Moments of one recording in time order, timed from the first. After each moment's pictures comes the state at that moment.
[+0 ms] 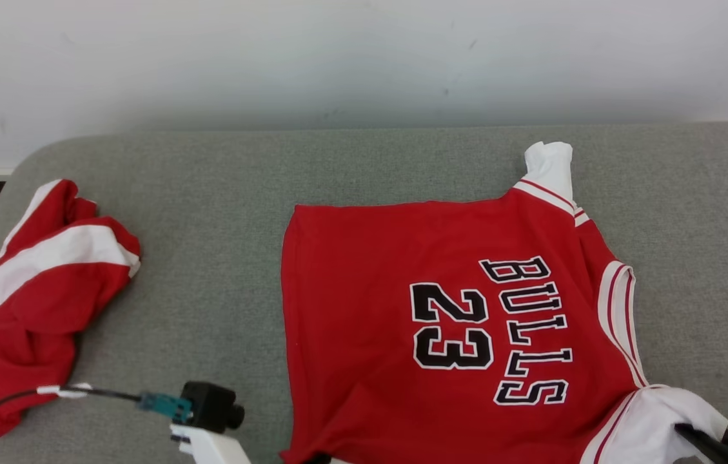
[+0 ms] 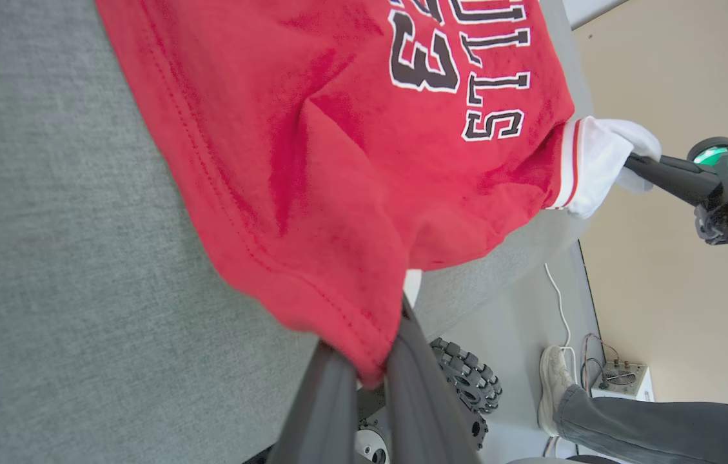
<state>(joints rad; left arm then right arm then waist) -0.19 0.64 -0.78 -0.20 -1.18 0.13 0.31 0.01 -0.84 0.36 -0.19 0.89 0.13 0.54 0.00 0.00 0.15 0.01</state>
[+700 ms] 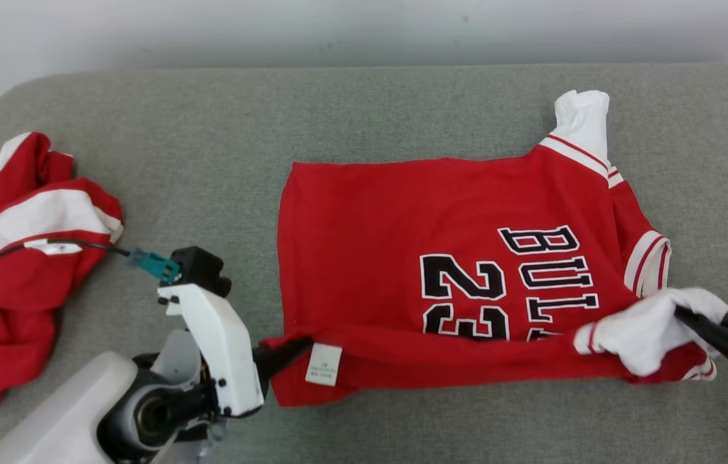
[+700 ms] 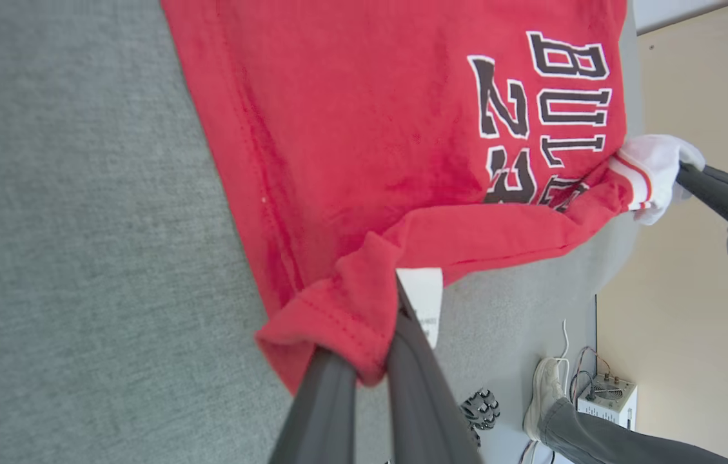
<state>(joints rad) -0.54 0.61 -0.71 -0.05 -1.31 0.20 0.59 -0.34 -0.76 0.35 -0.10 0.91 0.13 0.75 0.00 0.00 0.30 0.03</state>
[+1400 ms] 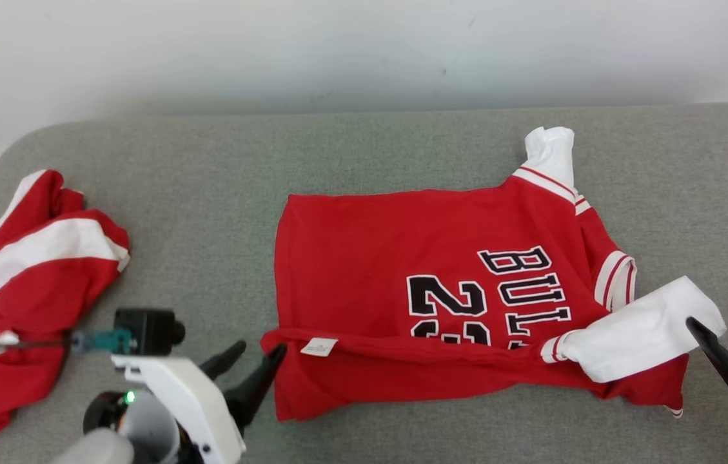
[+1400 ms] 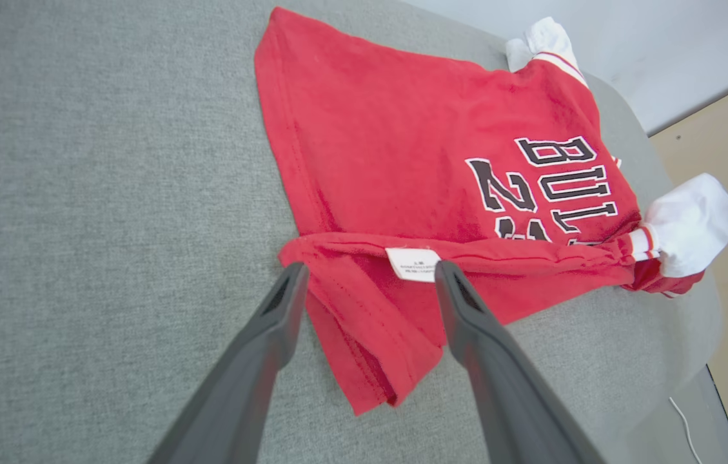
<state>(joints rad) -0.35 0.65 -0.68 -0.12 -1.10 0.23 0.22 -0.16 -0.74 0.27 -0.07 0.76 0.13 0.33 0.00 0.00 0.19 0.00</state>
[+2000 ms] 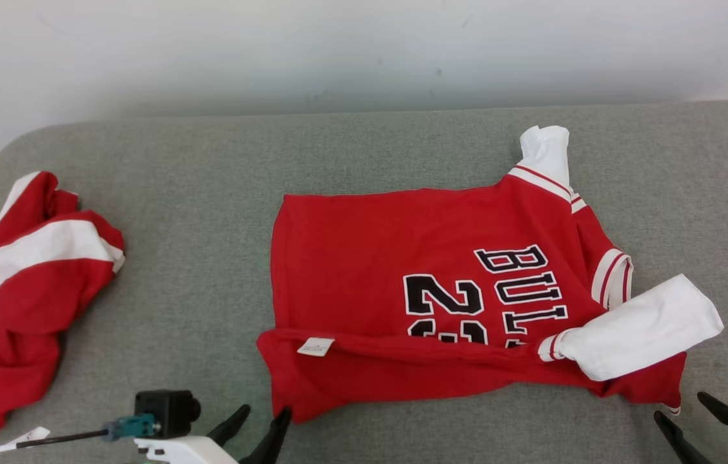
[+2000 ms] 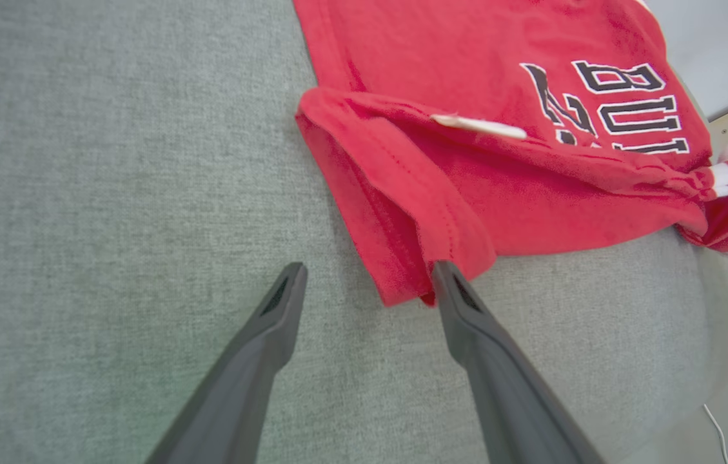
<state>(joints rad) -0.19 0.58 -0.75 -0.04 -0.99 0.26 0.01 0.08 -0.63 0.25 -0.07 0.60 0.13 0.22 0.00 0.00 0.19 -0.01</state>
